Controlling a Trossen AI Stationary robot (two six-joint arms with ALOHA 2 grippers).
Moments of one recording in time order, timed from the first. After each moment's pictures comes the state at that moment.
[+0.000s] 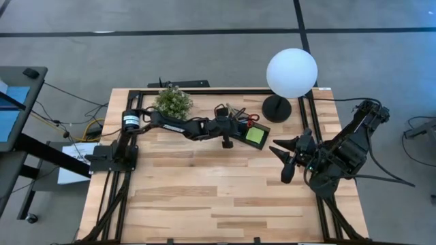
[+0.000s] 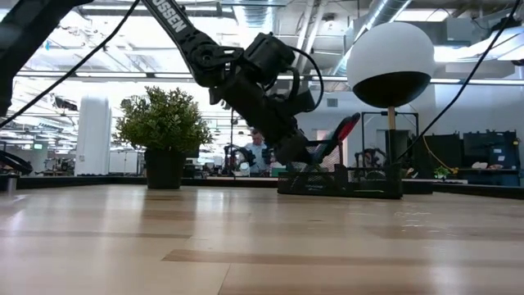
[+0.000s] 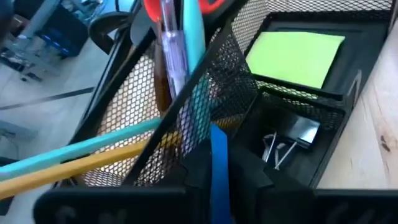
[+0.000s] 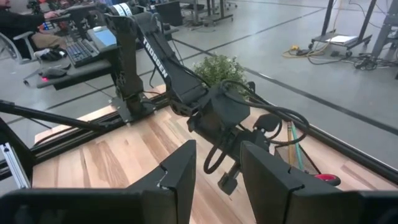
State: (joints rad) left arm 0.16 2.07 1.24 0.26 -0.32 0.39; right arm 0.81 1.23 1.37 -1.06 1.17 1.00
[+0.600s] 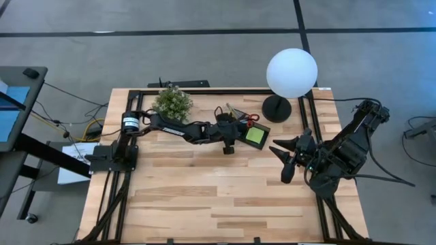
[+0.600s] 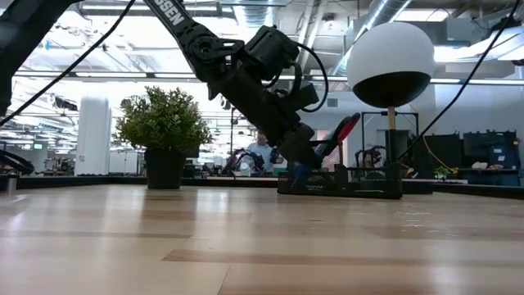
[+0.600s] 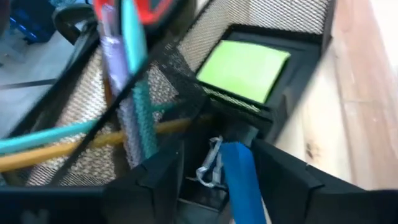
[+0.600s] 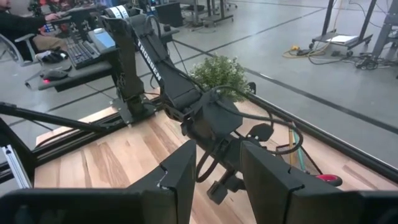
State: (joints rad) left arm 0.12 2.06 1.25 0.21 -0.27 0.25; right arm 0.81 1.23 1.37 -1.05 1.17 1.00
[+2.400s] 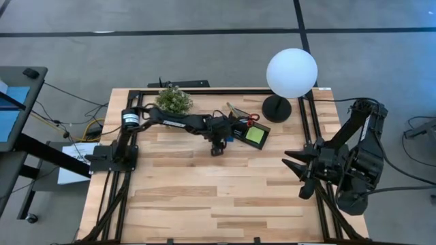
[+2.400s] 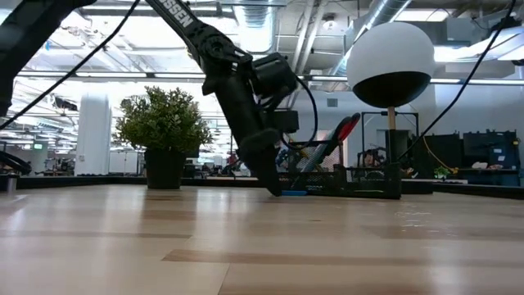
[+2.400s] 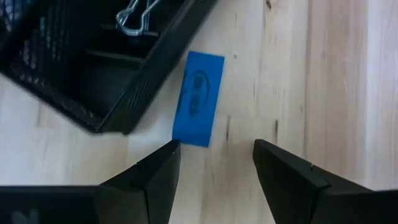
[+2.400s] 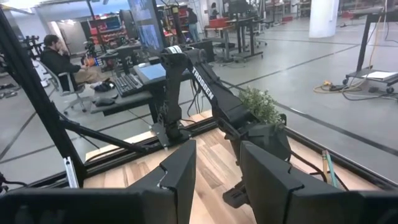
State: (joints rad) left arm 0.20 2.07 1.34 -0.32 0.06 0.11; right arm 1.06 1.23 1.37 -1.00 1.39 0.99
